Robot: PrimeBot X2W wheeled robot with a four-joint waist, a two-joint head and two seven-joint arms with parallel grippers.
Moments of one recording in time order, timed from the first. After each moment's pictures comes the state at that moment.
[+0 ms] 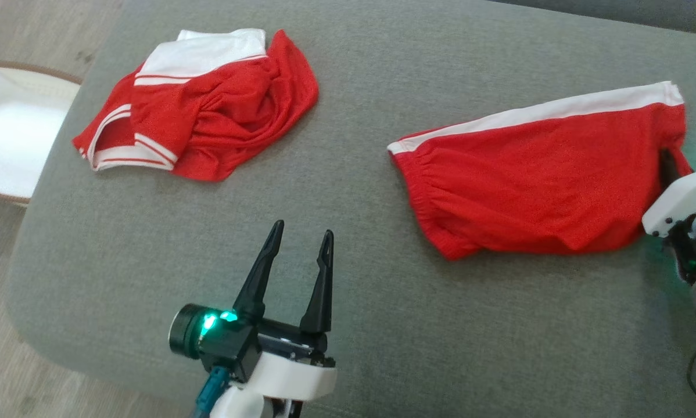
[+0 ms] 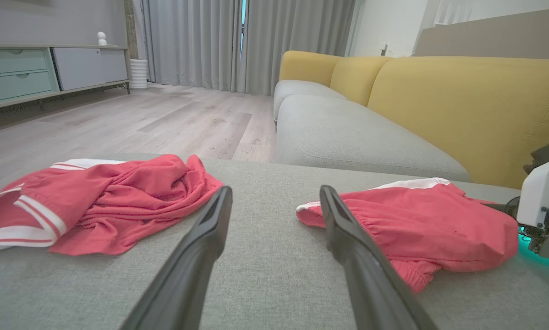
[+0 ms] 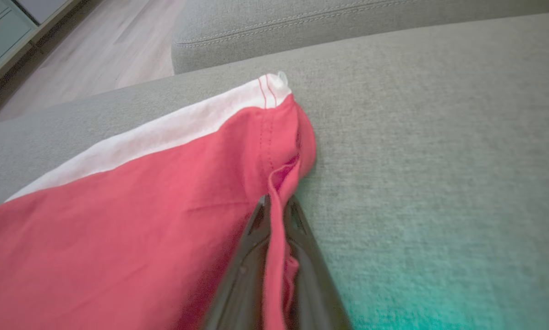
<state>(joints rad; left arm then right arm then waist) -0.10 0.05 -0.51 0.06 -0.25 0.11 -0.26 -0.73 -0.40 0.29 1.13 0.68 0.13 -0.03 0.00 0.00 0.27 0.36</state>
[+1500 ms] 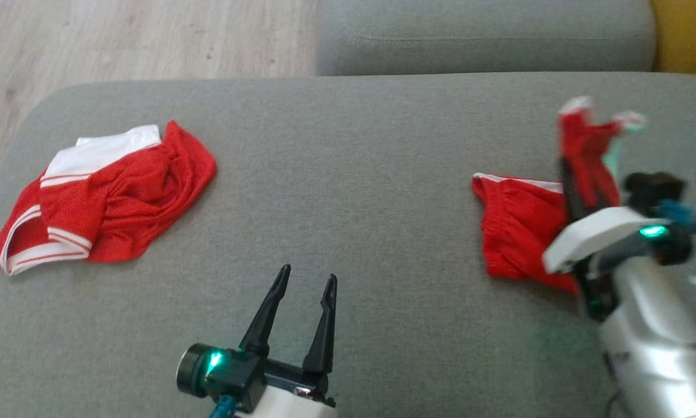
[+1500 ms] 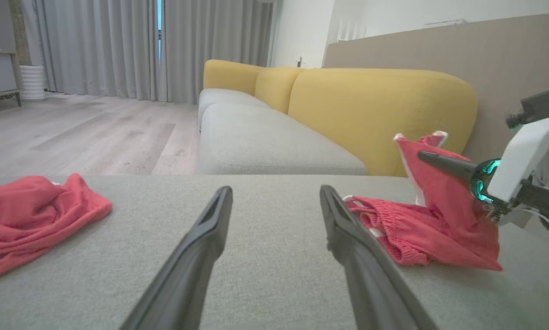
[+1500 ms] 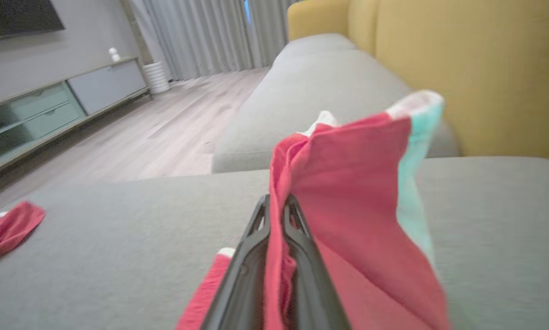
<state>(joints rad) -0.02 0.05 -0.52 0.12 -0.25 0.08 -0.26 -0.50 -0.19 0.16 0.76 0.35 0.13 -0.16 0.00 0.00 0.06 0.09</state>
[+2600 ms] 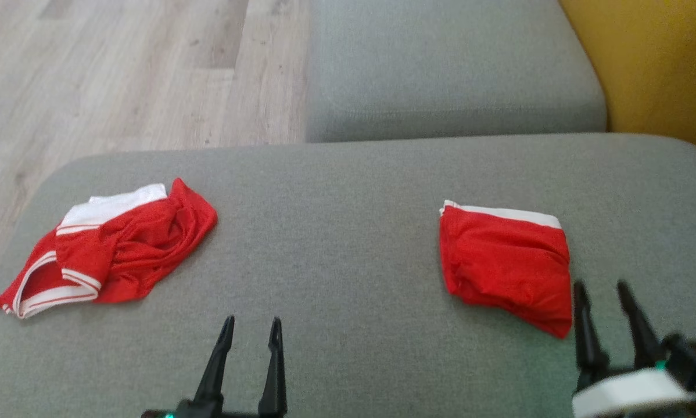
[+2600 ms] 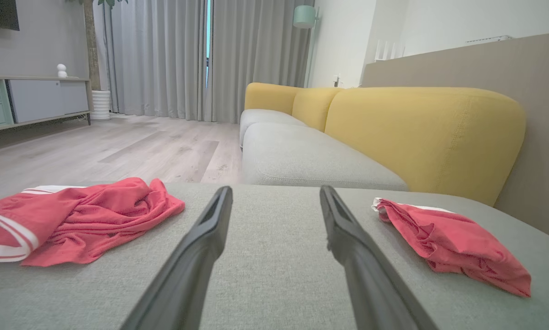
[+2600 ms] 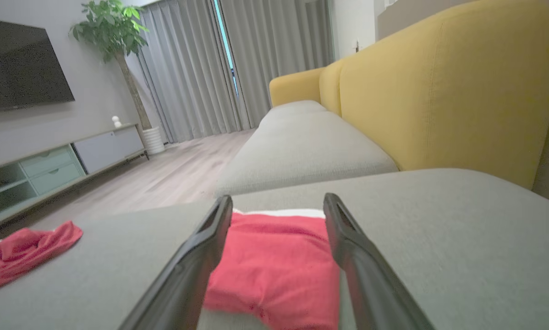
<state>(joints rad) 0.14 0.05 -0.38 0.10 -0.23 0.13 -0.26 0.07 -0.14 0.02 0.25 0.32 0.13 -0.25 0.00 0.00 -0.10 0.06</state>
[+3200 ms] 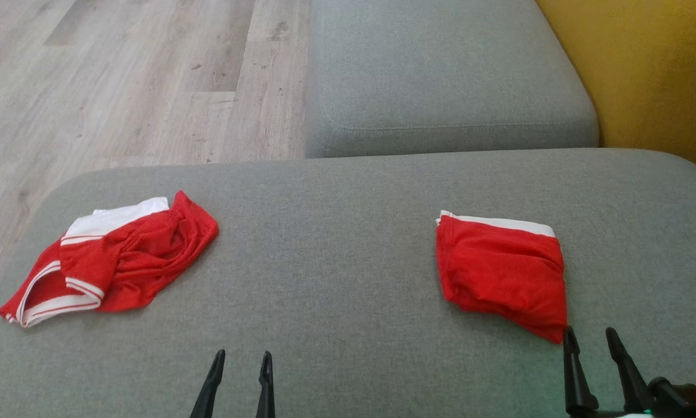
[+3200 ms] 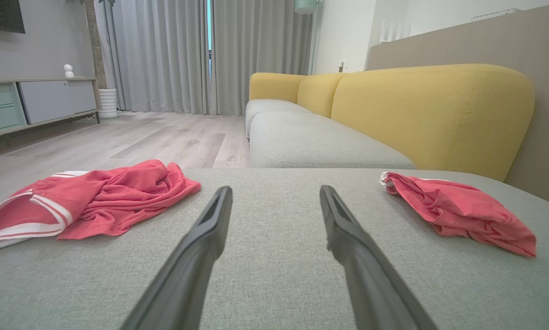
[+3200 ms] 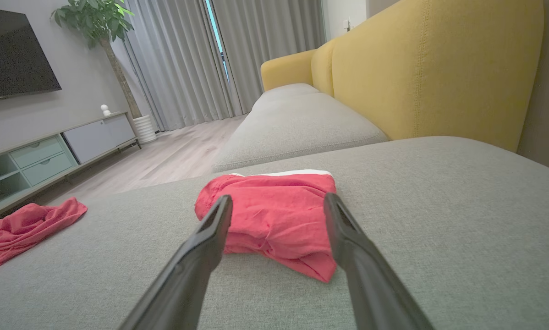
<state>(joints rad) 0.26 0.06 -0.32 0.09 -0.16 0.10 -0.26 0.24 -0.04 -0.01 0.20 0.24 0.13 -0.25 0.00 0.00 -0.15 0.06</state>
